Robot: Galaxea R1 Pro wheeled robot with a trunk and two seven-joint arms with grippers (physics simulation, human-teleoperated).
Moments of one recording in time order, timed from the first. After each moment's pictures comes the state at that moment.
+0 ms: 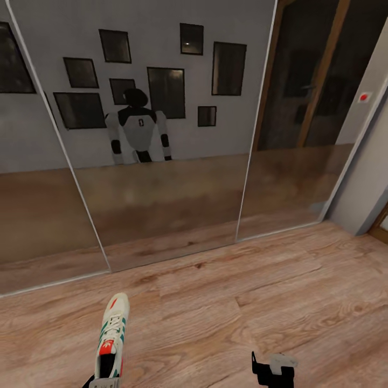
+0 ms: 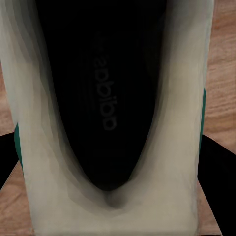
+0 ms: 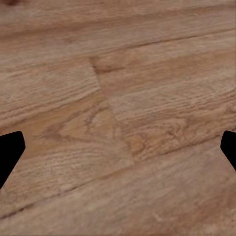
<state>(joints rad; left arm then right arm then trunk) -0.30 0.07 -0.06 -0.12 0.11 -0.68 -0.03 -0.44 0.01 0.30 -0.03 -0.24 -0.64 -0.21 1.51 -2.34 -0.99</state>
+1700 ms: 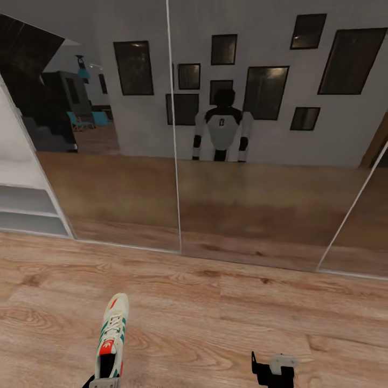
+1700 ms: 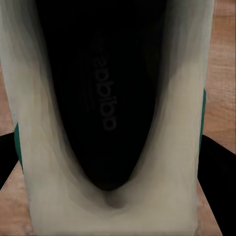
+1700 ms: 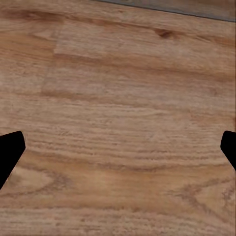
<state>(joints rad) -0.30 0.07 -0.06 -0.12 0.11 -0.68 -0.03 -0.44 0.01 0.30 -0.03 -0.24 -0.64 -0.21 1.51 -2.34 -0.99</state>
